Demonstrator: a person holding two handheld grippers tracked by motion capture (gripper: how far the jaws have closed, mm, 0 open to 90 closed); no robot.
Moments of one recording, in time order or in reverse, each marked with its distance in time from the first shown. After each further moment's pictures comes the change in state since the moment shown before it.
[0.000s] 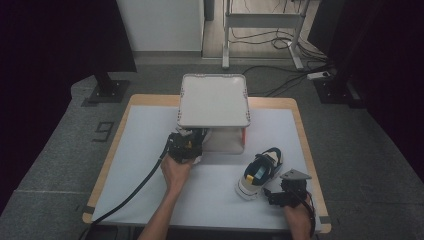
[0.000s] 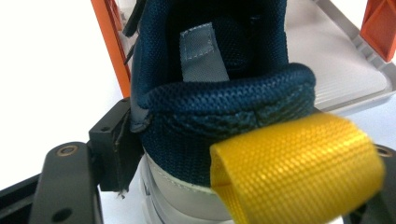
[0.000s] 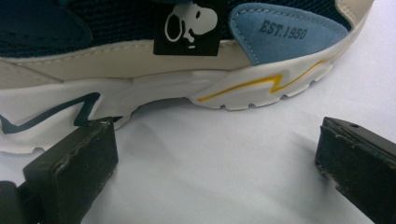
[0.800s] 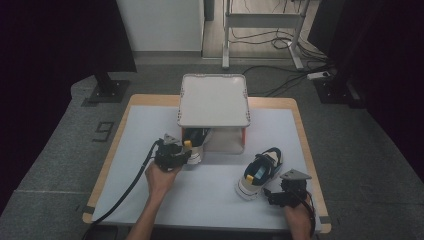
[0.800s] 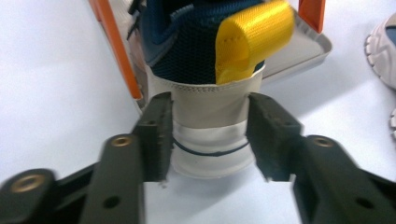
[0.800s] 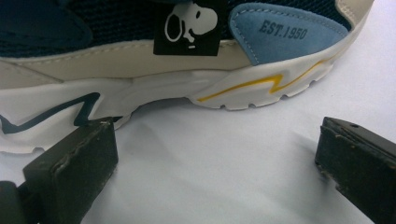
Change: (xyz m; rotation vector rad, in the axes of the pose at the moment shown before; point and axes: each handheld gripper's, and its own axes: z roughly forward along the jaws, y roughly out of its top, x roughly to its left) left arm 0.028 -0.025 -0.037 -0.039 -0.183 0.068; right arm 0.000 0.000 0.000 0.000 0.000 0.000
